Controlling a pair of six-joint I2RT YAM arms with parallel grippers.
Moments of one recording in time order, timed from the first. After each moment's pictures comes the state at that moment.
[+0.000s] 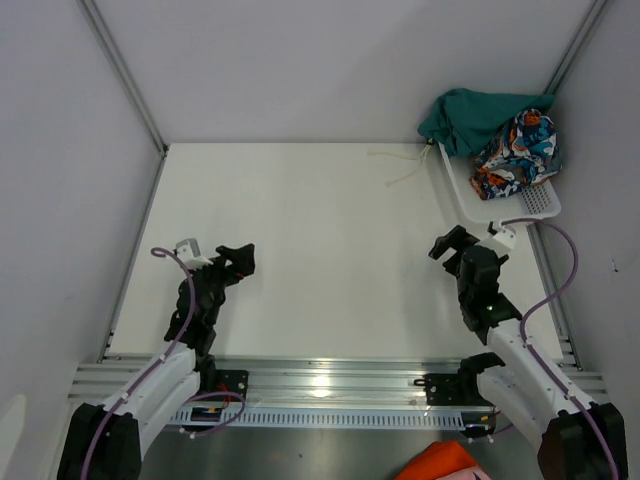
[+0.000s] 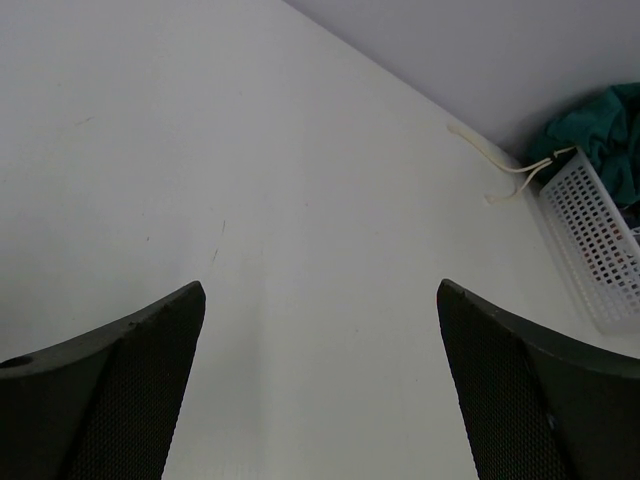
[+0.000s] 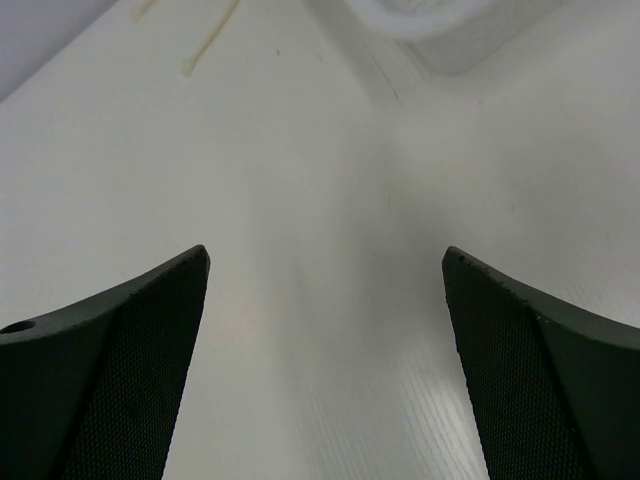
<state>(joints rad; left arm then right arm) -0.25 0.70 0.06 0.56 -0.17 -0.63 0.28 0.79 0.37 0.07 0.43 0.60</state>
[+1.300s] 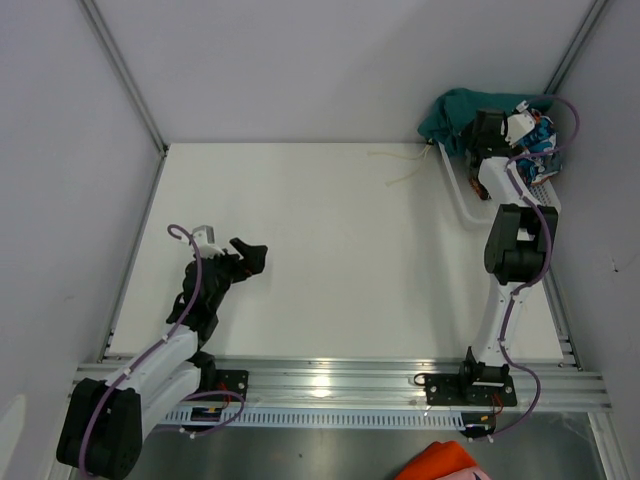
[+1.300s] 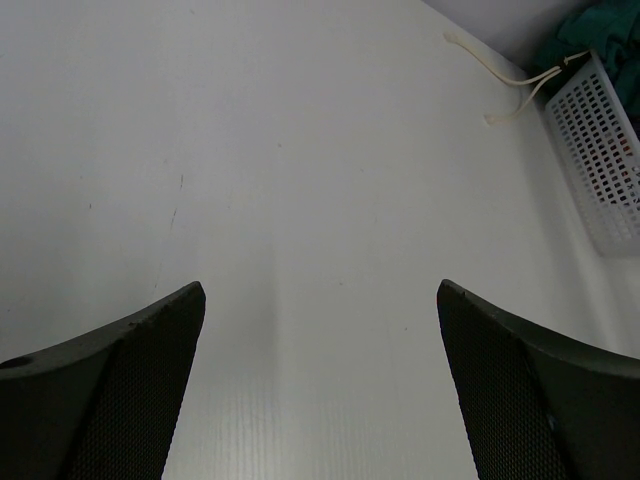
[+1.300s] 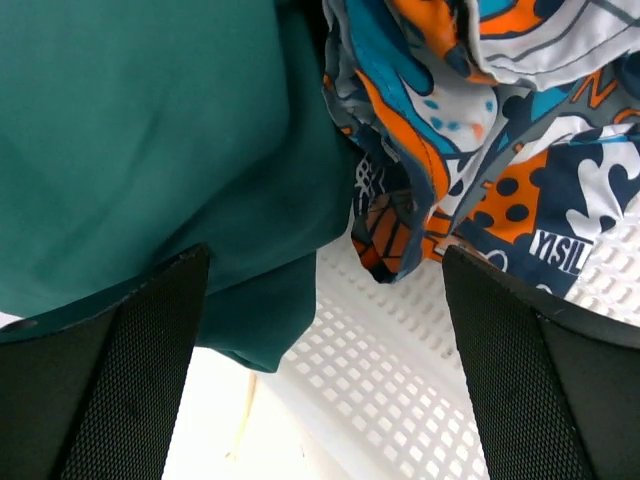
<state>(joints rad) -0.25 0.85 0.18 0.44 -0.02 -0.60 -0.05 2.15 1.86 -0.22 0.47 0.71</state>
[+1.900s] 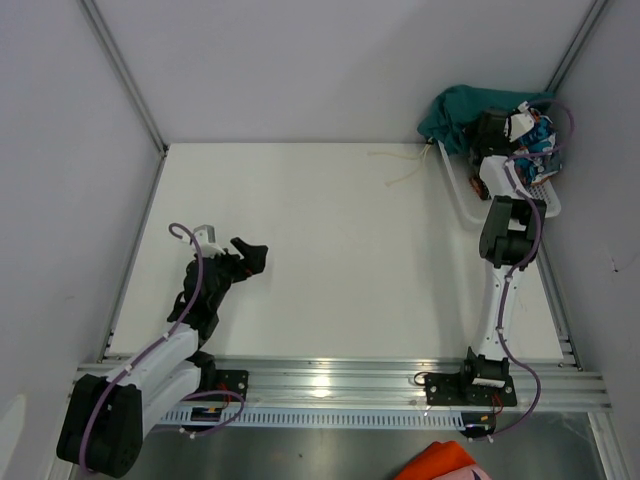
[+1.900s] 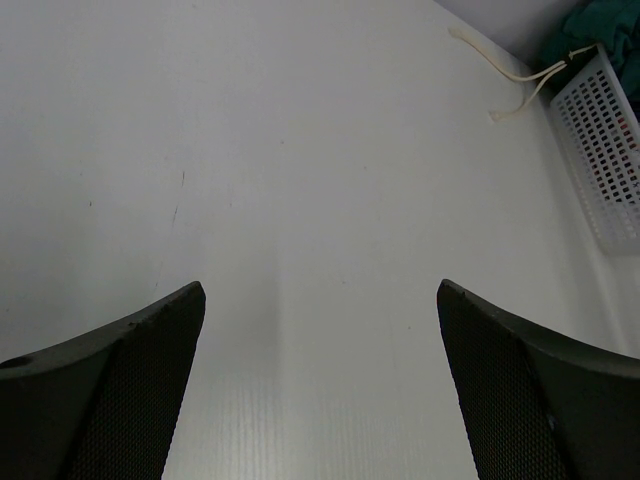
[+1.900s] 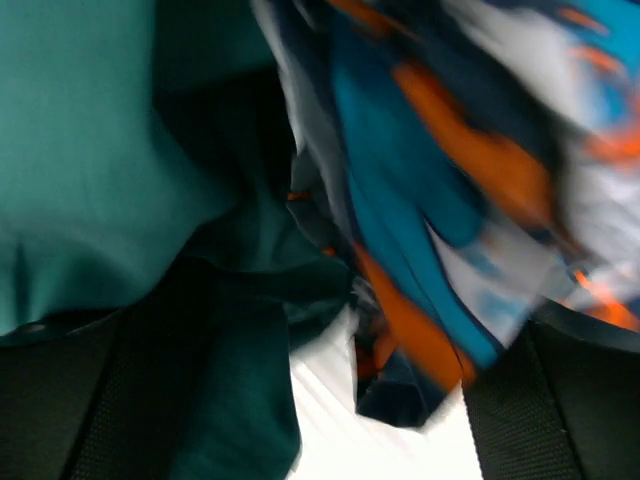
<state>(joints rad) -0.25 0.87 0.19 0.45 -0.02 -0.60 -0.11 2.39 2.06 -0.10 0.38 0.70</state>
